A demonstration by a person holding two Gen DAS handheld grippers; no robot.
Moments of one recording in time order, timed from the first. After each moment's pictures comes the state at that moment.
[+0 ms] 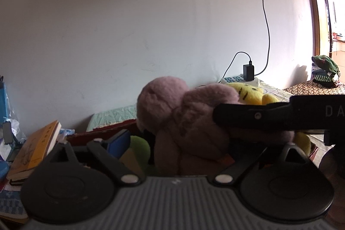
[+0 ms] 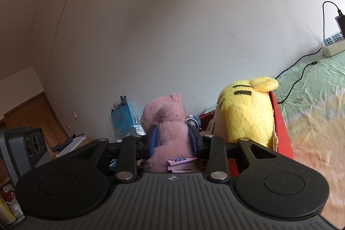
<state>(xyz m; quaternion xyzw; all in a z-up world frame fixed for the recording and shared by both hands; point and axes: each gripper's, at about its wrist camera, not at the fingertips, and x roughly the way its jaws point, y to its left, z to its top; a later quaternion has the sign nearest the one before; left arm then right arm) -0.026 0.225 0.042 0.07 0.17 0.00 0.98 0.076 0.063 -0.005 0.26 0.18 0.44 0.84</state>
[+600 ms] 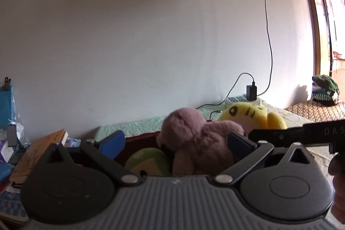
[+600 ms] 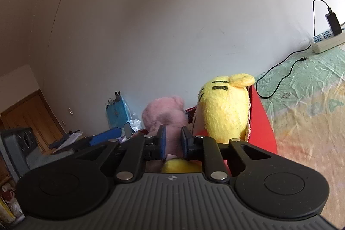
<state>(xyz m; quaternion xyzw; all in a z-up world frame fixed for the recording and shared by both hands) -0.051 0.253 0.054 0.03 0.12 0.00 0.99 0.078 0.067 -0.005 0.23 0.19 0.43 0.85</state>
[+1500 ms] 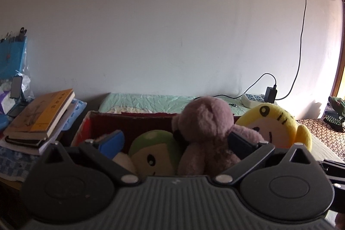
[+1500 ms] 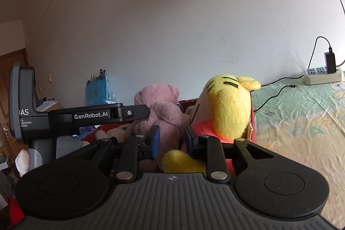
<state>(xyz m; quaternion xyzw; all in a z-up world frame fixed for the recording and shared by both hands) -0.025 0.268 0.047 -0.07 0.17 0.06 0.98 0.063 0.091 -0.009 0.11 0.15 0.38 0.90</state>
